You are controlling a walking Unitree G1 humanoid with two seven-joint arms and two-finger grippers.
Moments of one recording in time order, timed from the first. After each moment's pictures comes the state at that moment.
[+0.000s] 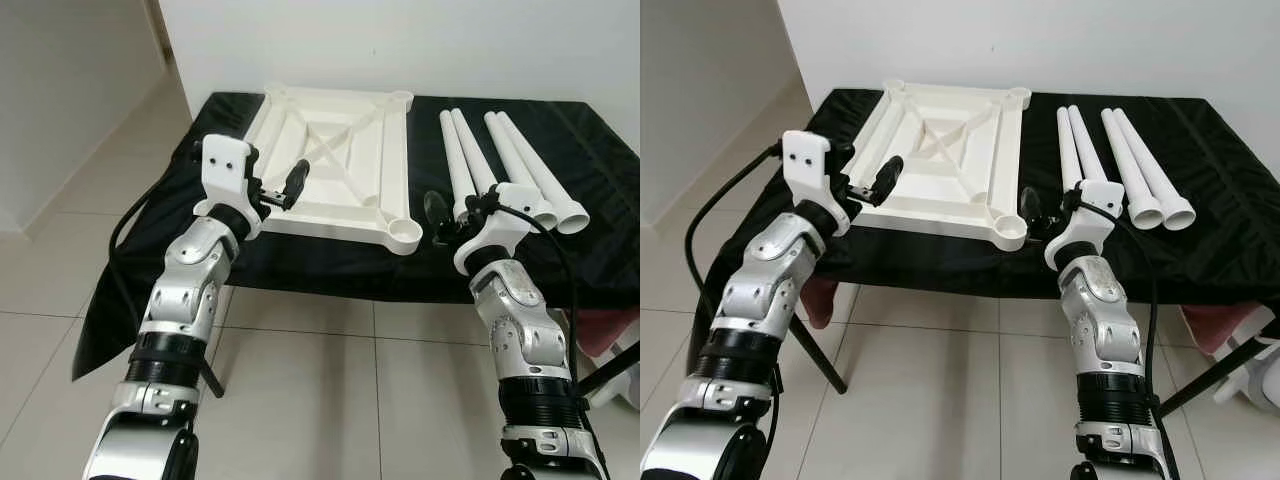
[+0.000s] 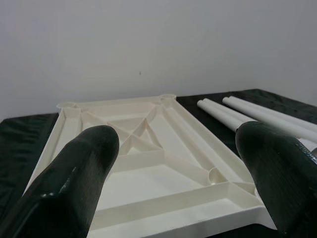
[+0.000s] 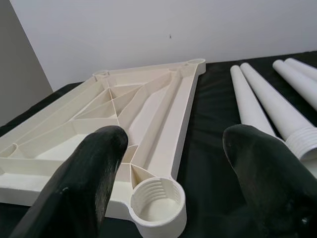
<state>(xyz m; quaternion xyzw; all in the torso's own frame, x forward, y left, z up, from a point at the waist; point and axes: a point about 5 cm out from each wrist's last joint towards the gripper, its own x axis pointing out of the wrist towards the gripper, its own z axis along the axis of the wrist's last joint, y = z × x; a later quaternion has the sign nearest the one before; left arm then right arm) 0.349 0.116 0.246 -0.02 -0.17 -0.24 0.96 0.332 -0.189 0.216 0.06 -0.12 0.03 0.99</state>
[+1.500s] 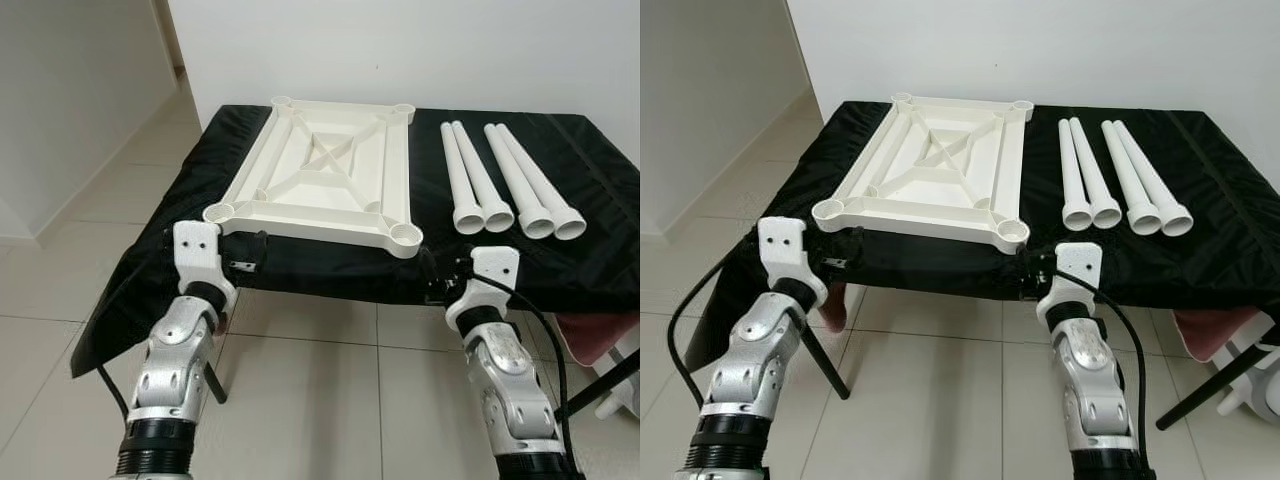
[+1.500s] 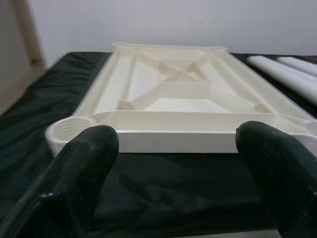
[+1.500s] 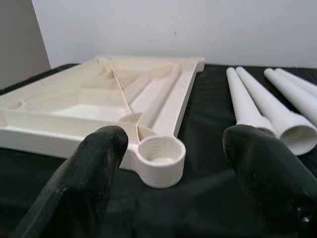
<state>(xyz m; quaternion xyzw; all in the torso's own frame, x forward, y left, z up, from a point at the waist) 0.318 0.138 0.171 -0.04 -0.08 -0.14 0.99 0.297 -0.174 0.178 -0.01 -0.12 0.03 0.99</state>
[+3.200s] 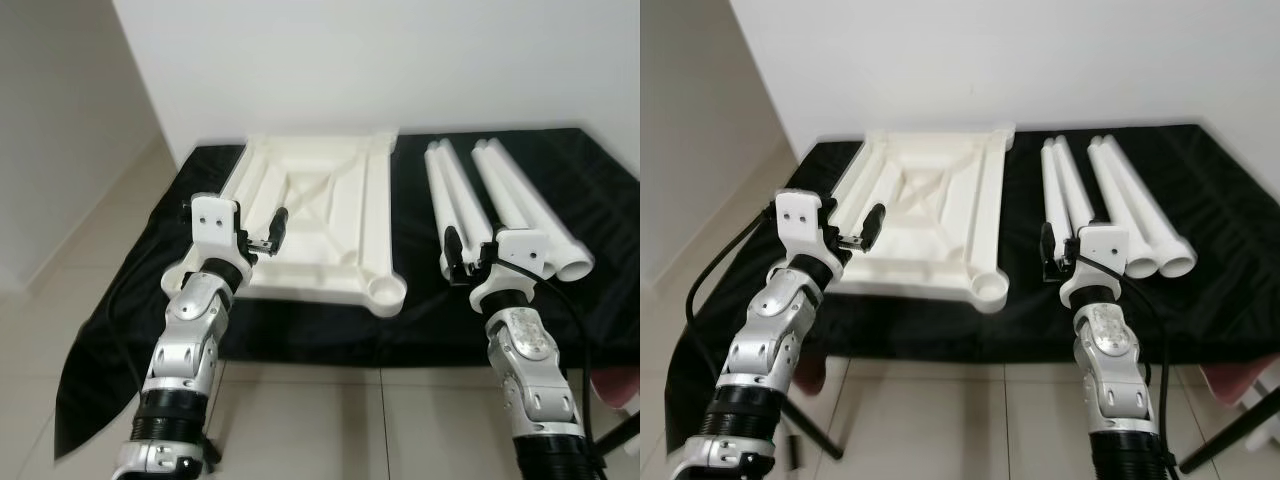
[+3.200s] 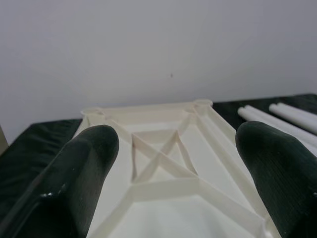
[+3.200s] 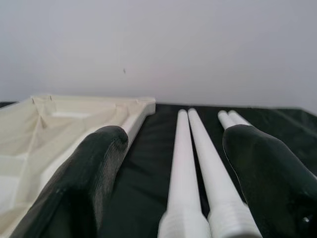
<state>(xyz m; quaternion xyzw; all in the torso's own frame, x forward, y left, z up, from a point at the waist) 0.338 0.134 0.200 -0.03 -0.13 -0.15 0.98 0.302 -0.192 0.189 -0.05 -0.16 0.00 0.99</state>
